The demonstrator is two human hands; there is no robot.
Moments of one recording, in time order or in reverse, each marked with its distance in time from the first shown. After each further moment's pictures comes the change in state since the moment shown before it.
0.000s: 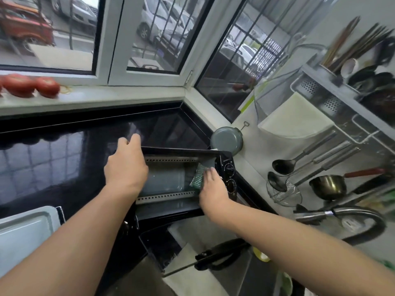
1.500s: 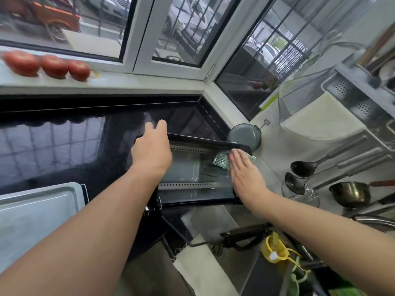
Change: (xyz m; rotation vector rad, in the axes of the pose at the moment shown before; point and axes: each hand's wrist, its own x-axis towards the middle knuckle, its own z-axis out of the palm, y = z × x) left_hand -0.002 0.003 -0.008 0.009 -0.027 -0.012; right_hand -0.022 0.042 0.011 -0.279 0.159 0.096
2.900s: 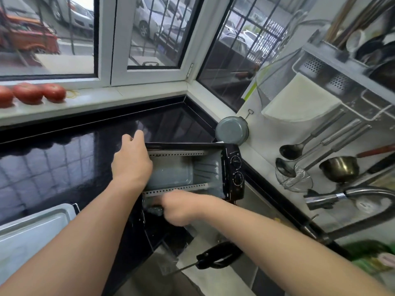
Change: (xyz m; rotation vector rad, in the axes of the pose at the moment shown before) left_hand 0.002 -0.005 0.009 0.039 0.010 0.047; right_hand -0.011 -0.027 -0.114 1.512 -0.071 -0.562
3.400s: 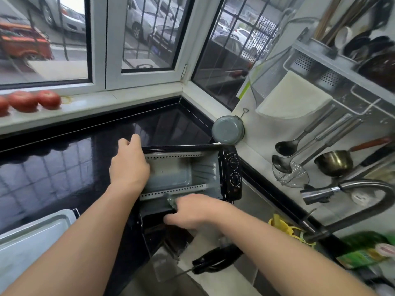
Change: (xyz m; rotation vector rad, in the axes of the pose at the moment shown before) left_hand -0.001 -0.001 0.001 -0.008 -0.002 0.021; right_hand -0.032 0.016 0.014 0.053 0.080 0.257
